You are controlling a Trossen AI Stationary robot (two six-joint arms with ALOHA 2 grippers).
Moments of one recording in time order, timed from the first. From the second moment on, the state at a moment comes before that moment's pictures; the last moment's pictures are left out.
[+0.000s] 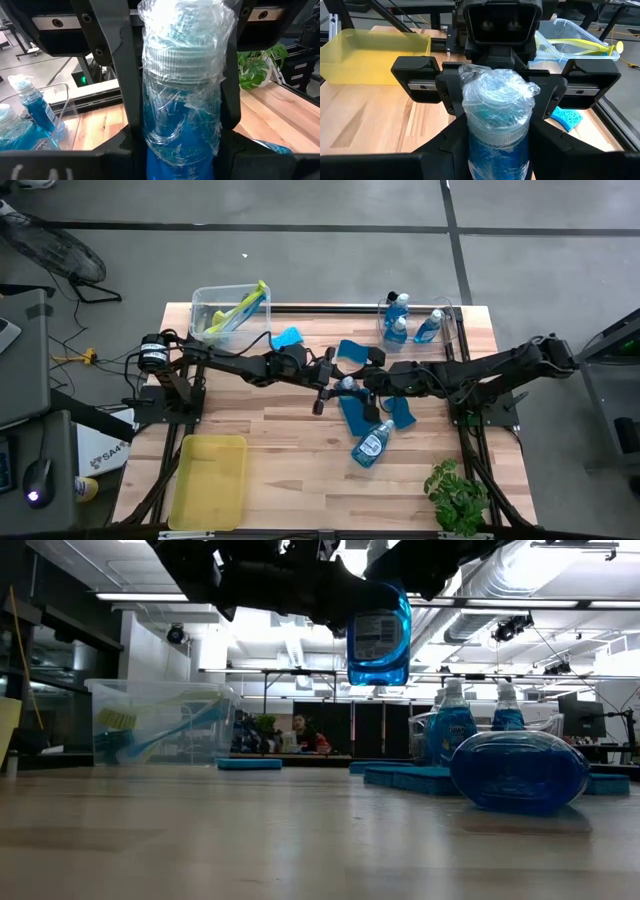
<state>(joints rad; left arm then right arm) 0.08 1.72 1.01 0.62 0.23 0.21 0.14 1.28 0.85 0.07 0.25 0.00</state>
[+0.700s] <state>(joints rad) 0.08 1.63 1.02 0.39 0.21 0.33 0.13 1.28 0.85 0.10 0.34 0.00</state>
